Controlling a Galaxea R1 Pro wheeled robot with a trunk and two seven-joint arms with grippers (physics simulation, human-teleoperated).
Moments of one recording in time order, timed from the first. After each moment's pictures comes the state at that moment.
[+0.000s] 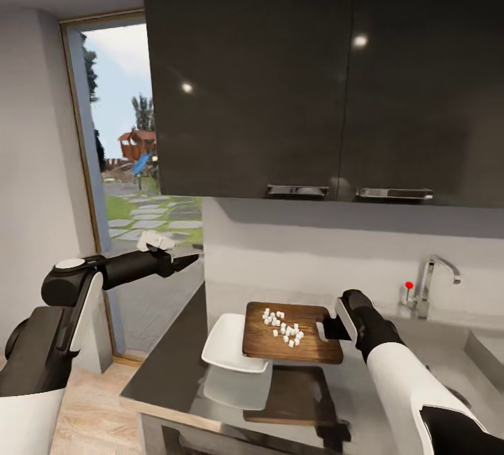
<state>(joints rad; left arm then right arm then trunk) -0.61 0.18 0.05 -1.59 0.02 0.83 -0.80 -0.82 0.03 -0.15 -0.59 0.08 1.00 -0.10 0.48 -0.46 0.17</state>
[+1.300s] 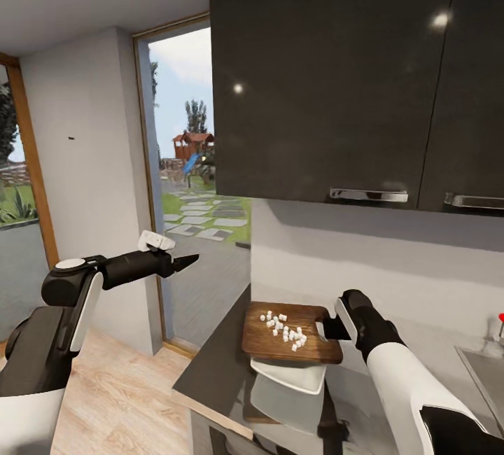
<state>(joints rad) -0.61 0.18 0.05 -1.59 0.02 0.83 -0.80 -0.82 0.03 -0.15 -0.59 0.08 1.00 -0.10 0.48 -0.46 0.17</state>
